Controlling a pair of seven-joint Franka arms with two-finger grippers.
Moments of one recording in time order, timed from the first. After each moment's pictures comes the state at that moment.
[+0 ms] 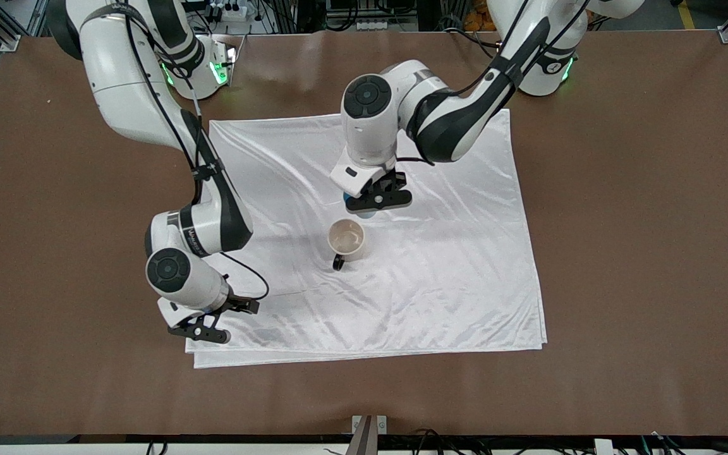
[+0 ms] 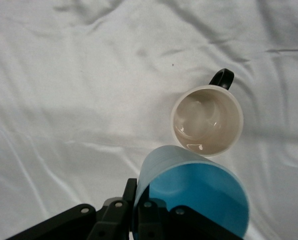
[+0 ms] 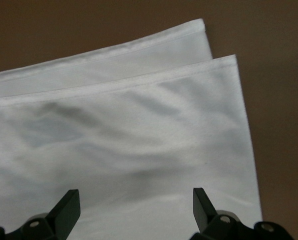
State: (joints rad) left arm -0.61 0.58 -0.30 -1.44 0.21 1.98 -1.05; right arm 0.35 0.83 -0.13 -1.34 0.07 2.17 0.37
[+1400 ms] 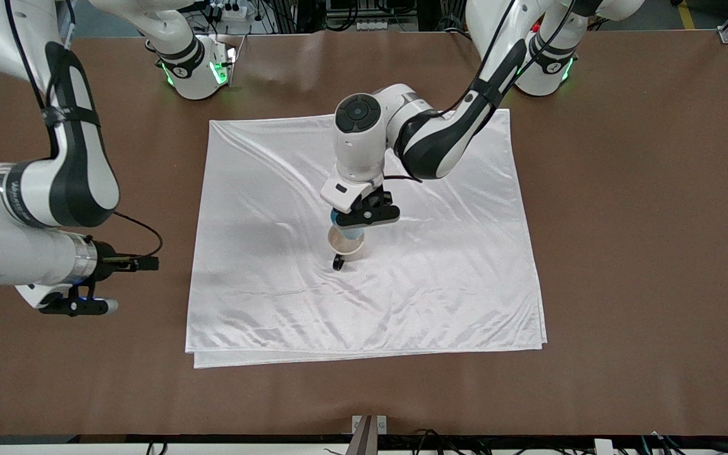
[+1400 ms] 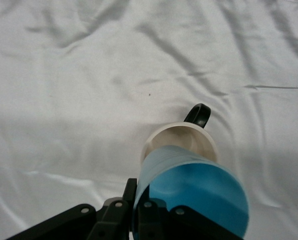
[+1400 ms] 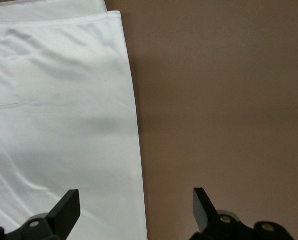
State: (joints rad) left arm -0.70 0.67 -0.18 -1.38 0.21 2.12 -1.09; right arm 0.07 0.47 -0.04 -1.43 0.07 1.72 0.05
